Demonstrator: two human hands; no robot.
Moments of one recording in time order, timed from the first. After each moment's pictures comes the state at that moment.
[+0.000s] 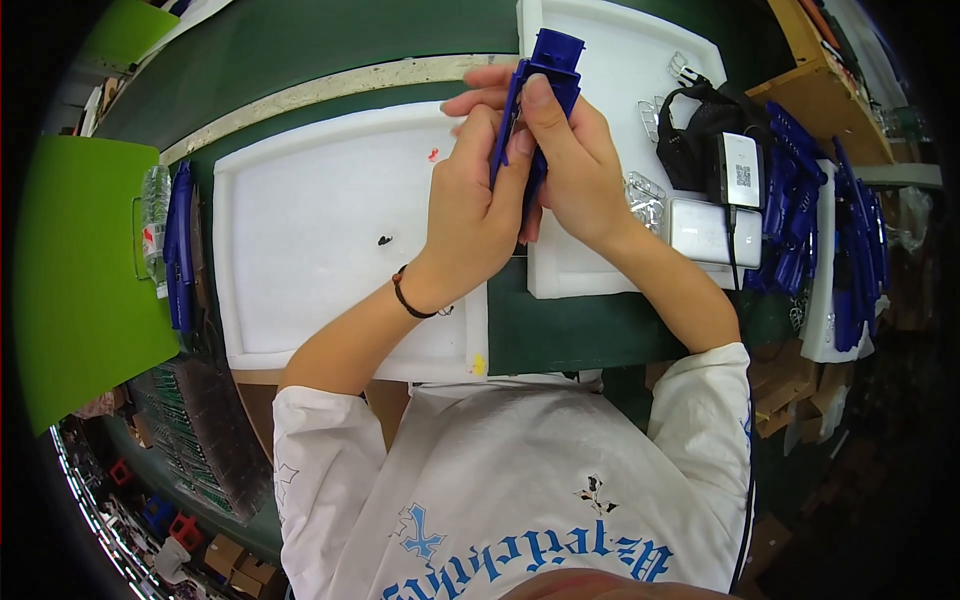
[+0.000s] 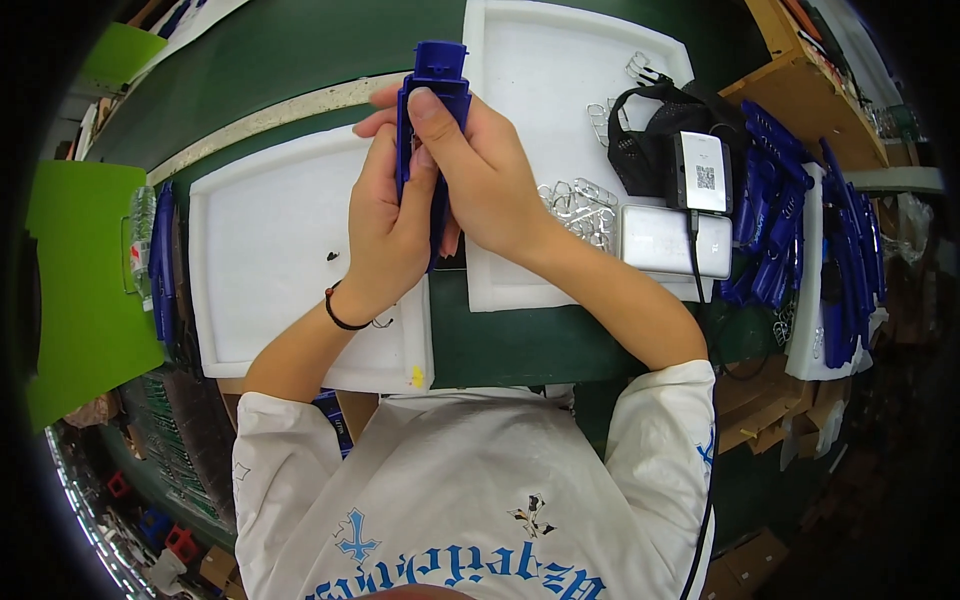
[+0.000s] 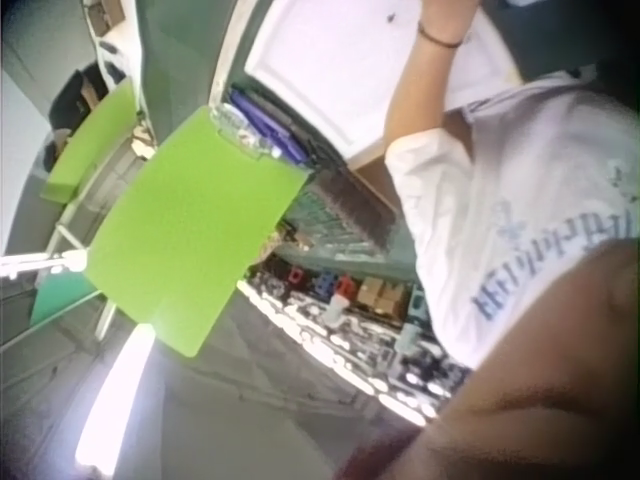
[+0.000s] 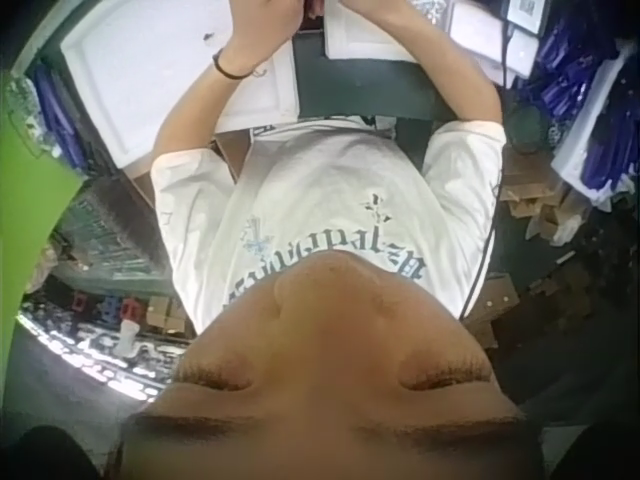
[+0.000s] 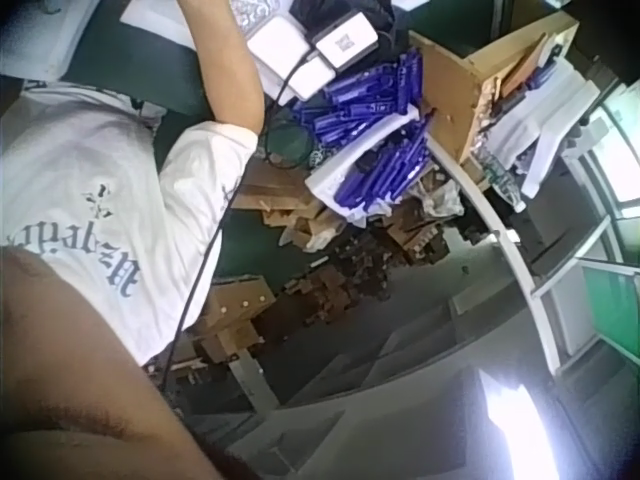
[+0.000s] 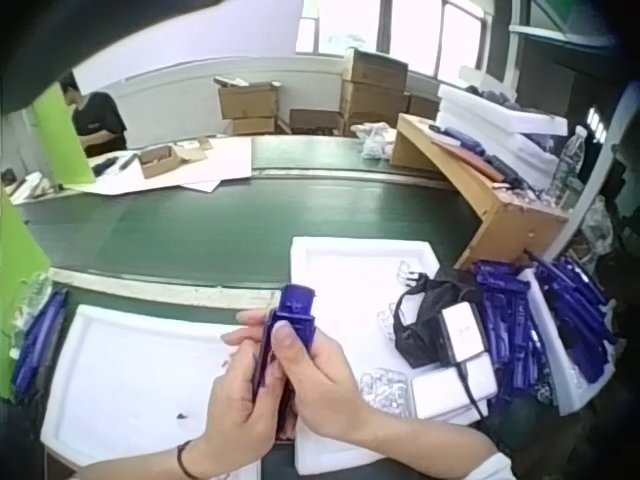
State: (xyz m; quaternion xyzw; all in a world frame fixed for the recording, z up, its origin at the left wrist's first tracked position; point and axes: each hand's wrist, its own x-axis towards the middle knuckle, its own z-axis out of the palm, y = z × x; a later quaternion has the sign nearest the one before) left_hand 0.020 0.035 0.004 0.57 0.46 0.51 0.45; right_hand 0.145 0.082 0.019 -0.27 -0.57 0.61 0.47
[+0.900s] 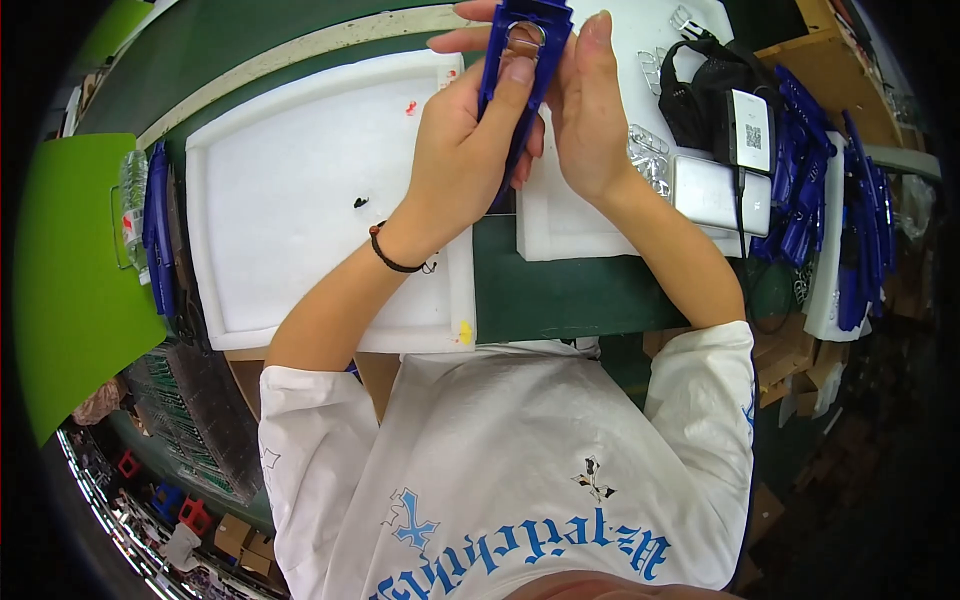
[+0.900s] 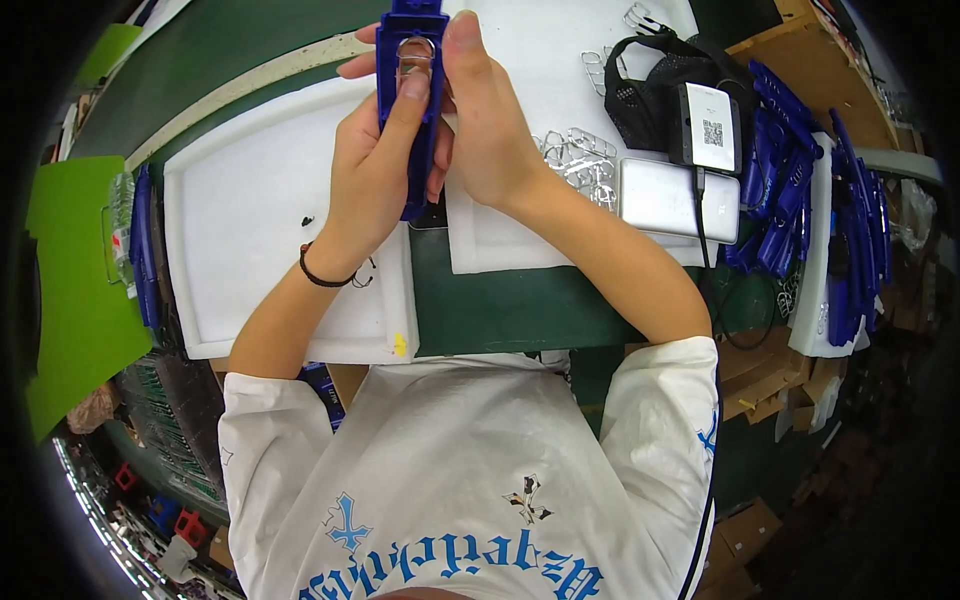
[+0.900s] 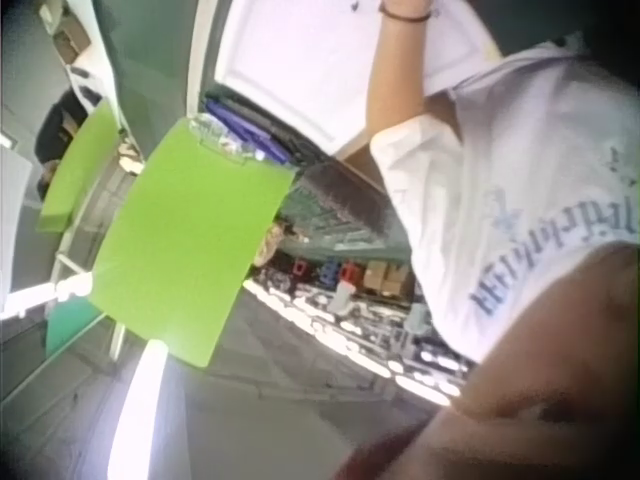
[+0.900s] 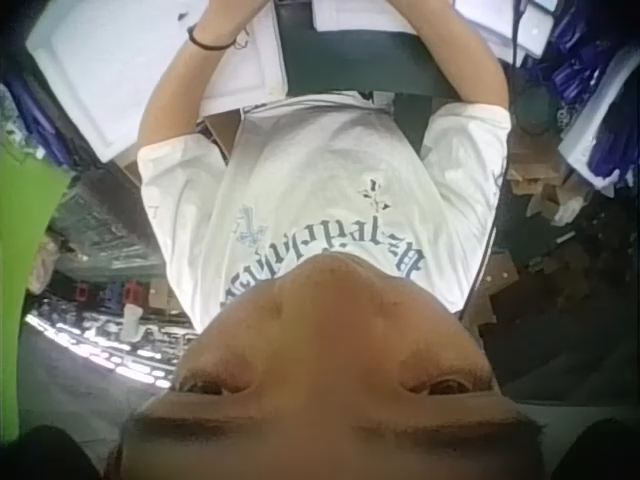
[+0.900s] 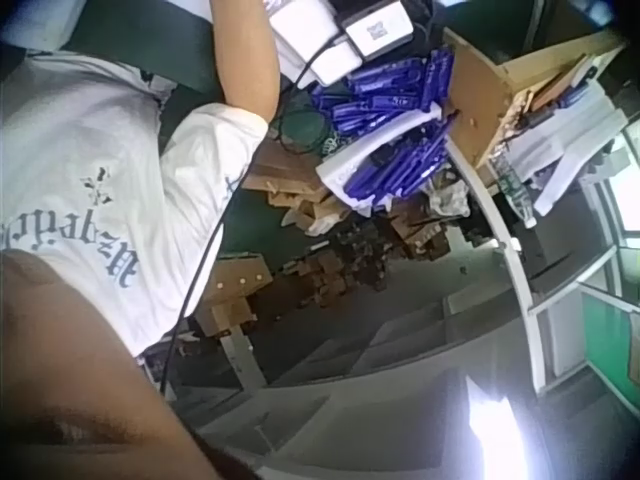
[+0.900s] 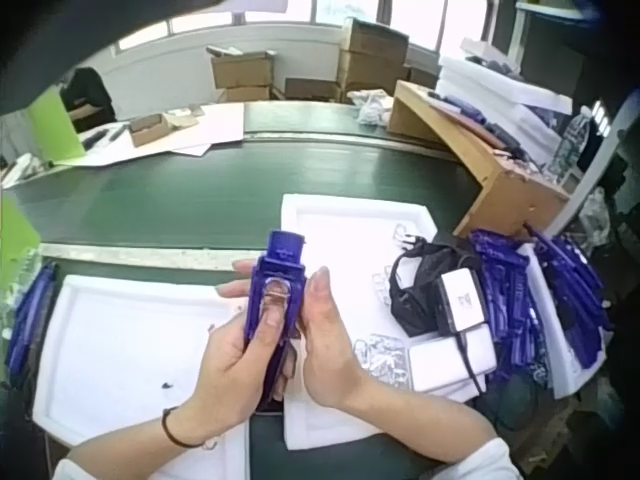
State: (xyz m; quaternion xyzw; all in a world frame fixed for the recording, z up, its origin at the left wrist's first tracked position) left_hand 0.027 0.046 -0.006 0.46 0.41 0.51 0.59; right_hand 0.154 0.083 0.003 -0.27 -0.58 0.61 0.47
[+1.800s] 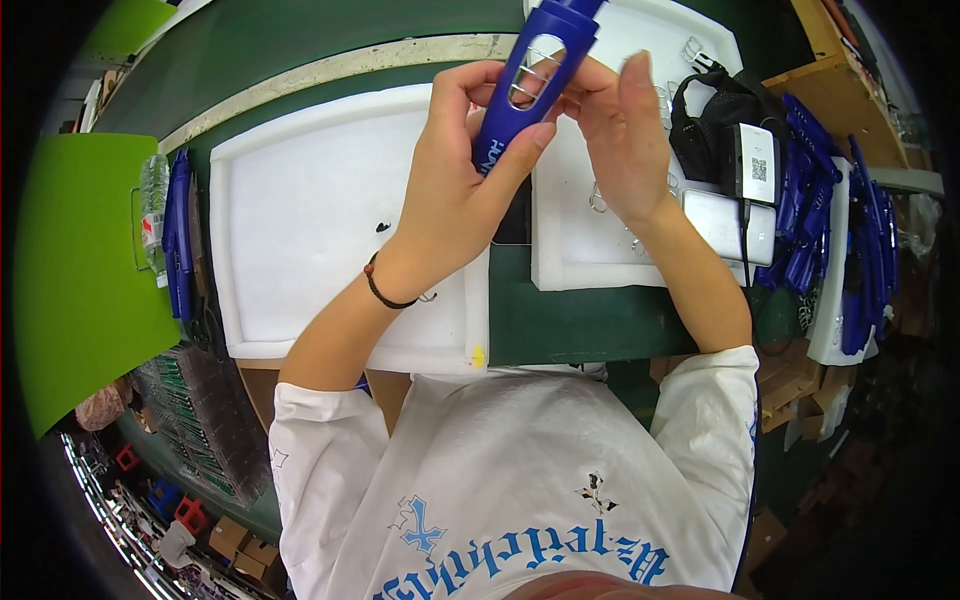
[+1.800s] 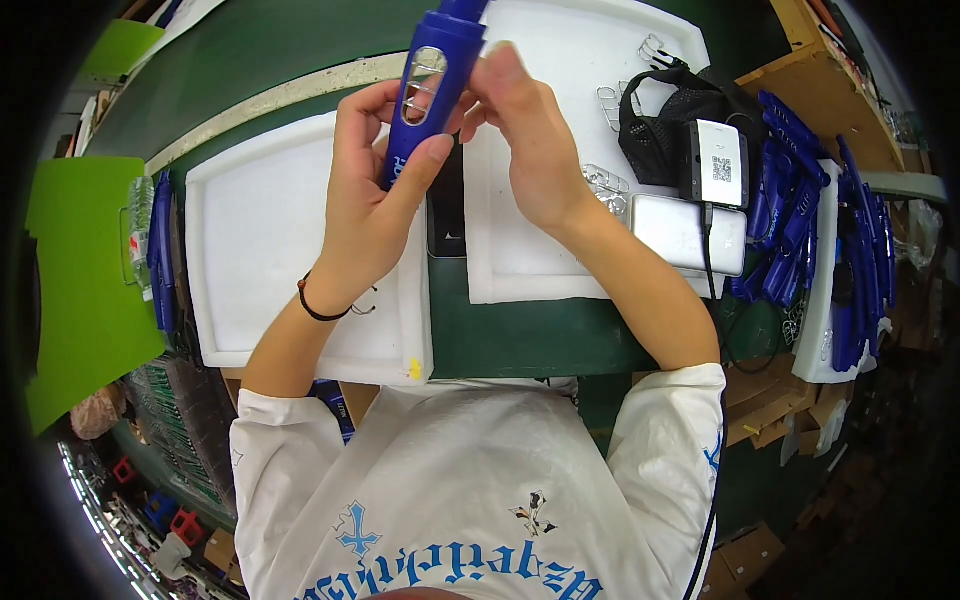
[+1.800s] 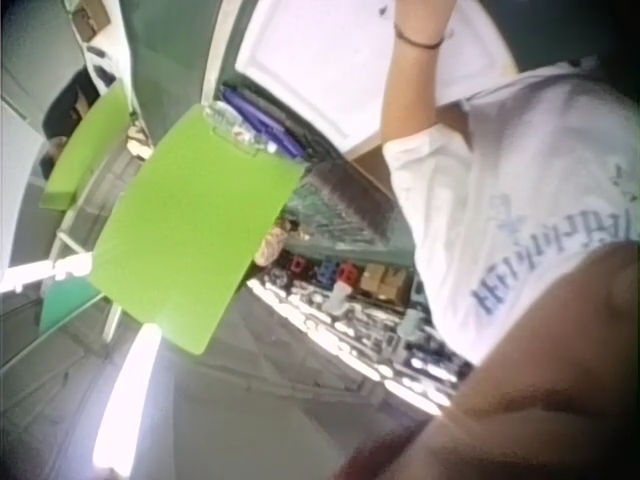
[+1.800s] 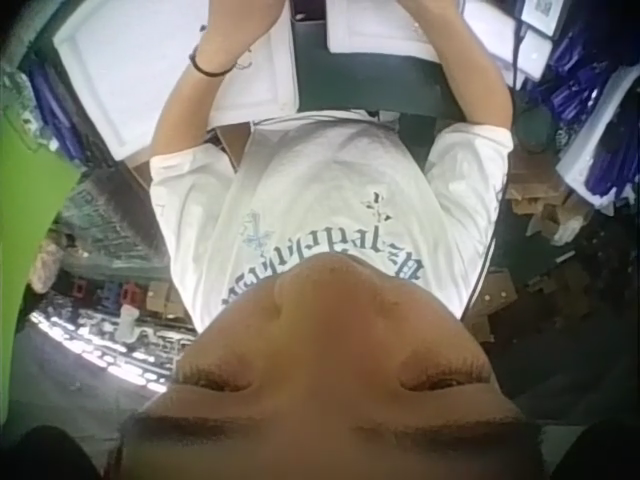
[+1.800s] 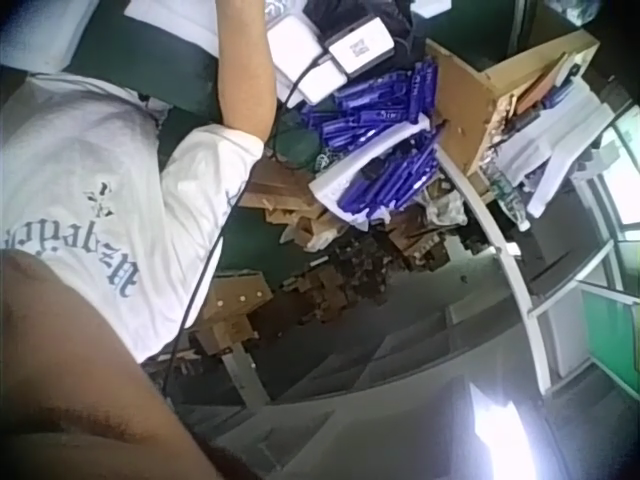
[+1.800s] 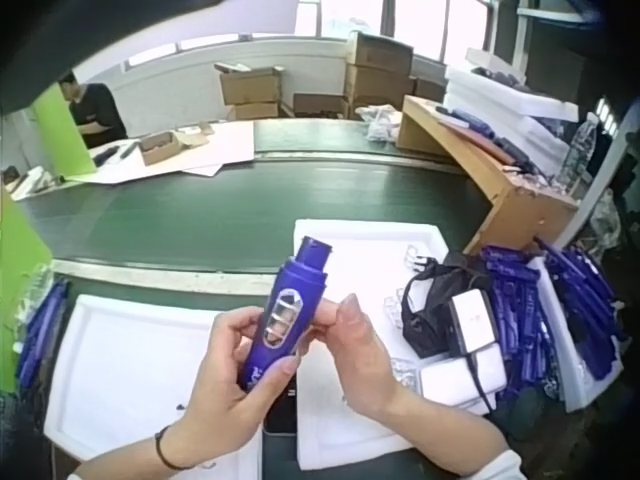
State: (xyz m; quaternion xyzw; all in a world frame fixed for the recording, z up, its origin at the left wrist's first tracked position) left_hand 0.007 0.046 -0.002 0.58 0.44 0.53 0.43; right_hand 0.178 0.103 0.000 -0.24 -0.60 0.60 0.46
